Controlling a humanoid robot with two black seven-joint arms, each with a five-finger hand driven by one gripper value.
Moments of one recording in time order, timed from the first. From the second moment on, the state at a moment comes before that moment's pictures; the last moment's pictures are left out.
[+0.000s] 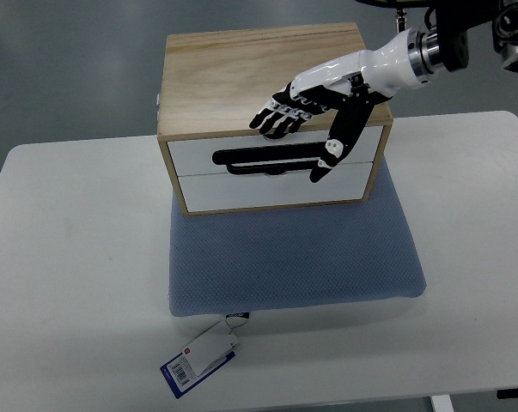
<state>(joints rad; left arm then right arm) -0.01 0.00 -0.08 -0.15 0.00 -0.02 0.08 1.99 -0.56 -0.62 1.39 -0.30 0.47 0.18</state>
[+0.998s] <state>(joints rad) -0.01 0.00 -0.08 -0.15 0.00 -0.02 0.08 1.97 -0.40 -0.68 1.38 -0.16 0.28 0.02</state>
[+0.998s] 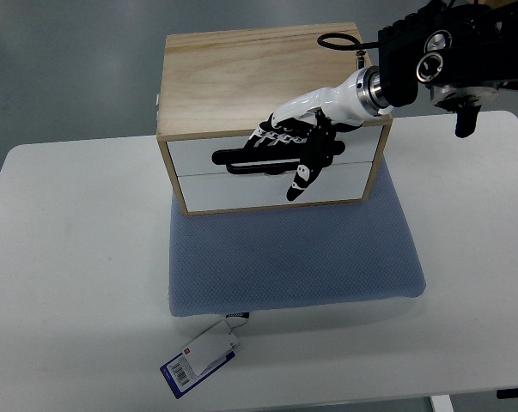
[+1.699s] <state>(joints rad) -0.01 0.00 -0.08 -0.15 0.00 -0.02 0.08 1.94 -0.38 -0.71 1.38 -0.15 0.24 -0.01</state>
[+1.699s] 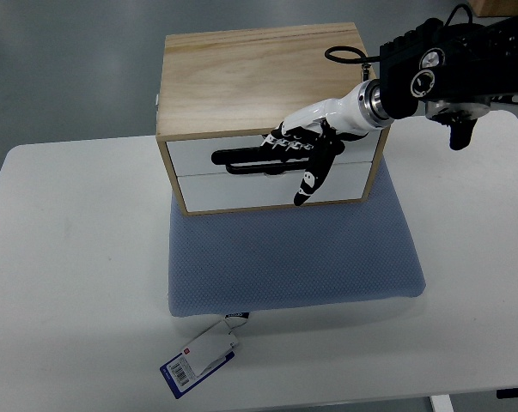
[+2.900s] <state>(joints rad) -0.01 0.00 -0.08 -0.15 0.00 -0.02 0.08 1.97 -0.47 -0.74 1.45 -0.17 0.43 -0.01</state>
